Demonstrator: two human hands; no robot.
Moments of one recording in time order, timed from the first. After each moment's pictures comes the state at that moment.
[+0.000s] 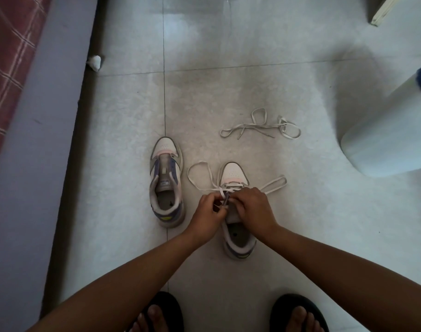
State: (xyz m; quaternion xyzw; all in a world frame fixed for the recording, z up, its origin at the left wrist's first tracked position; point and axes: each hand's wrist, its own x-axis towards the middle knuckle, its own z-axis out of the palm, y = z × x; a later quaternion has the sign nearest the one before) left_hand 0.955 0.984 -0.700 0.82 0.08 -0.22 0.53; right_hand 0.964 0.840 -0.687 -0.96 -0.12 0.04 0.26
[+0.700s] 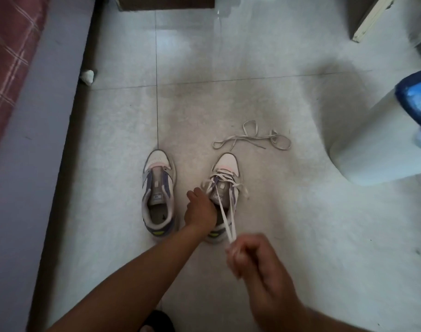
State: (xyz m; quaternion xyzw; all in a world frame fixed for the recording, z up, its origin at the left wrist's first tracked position) left_hand 0.998 0.959 -0.679 0.92 0.15 -0.25 0.25; right_hand 0.874 0.859 -0.569 -0.75 -0.04 0.00 0.66
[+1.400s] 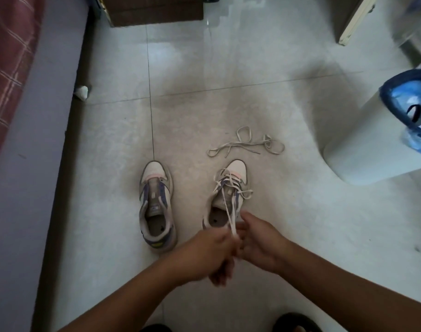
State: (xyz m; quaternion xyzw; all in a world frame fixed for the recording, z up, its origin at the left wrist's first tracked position) left_hand 0.957 0.984 -0.570 0.70 0.00 -0.51 0.50; right_hand 0.955 0.841 -0.603 -0.44 0.39 0.33 0.74
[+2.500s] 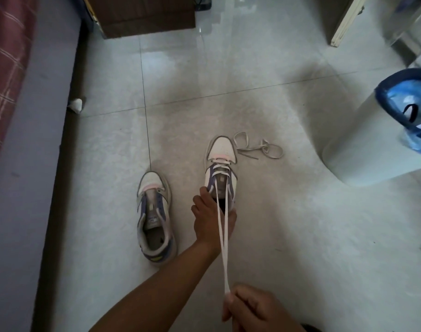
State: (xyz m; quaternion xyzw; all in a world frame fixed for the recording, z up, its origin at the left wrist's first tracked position) left_hand 1.004 0.932 -0.671 0.95 0.09 -0.13 0.26; right_hand 0.874 0.852 -0.542 -0.75 0.10 0.31 0.57
